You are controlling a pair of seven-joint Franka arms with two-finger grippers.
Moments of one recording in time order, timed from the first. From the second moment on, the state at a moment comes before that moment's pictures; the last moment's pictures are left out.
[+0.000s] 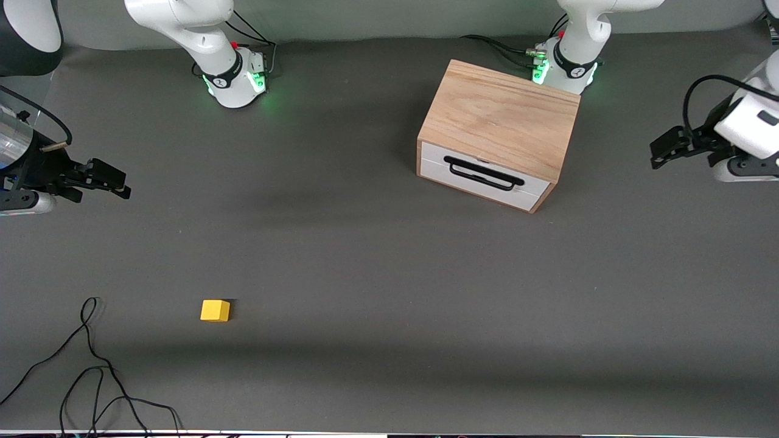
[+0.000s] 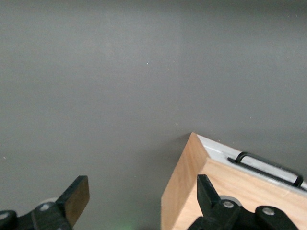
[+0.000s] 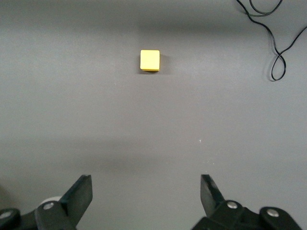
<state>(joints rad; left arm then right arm) -0.06 -0.06 -0.03 -1.69 0.03 1.59 -0.15 0.03 -0.01 -0.03 -1.68 0.03 1.68 -0.02</state>
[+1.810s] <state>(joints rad) -0.20 0.32 -0.45 -1.60 0.07 1.67 -1.65 0.03 0.00 -0.03 -1.68 0.03 1.69 -0.02</state>
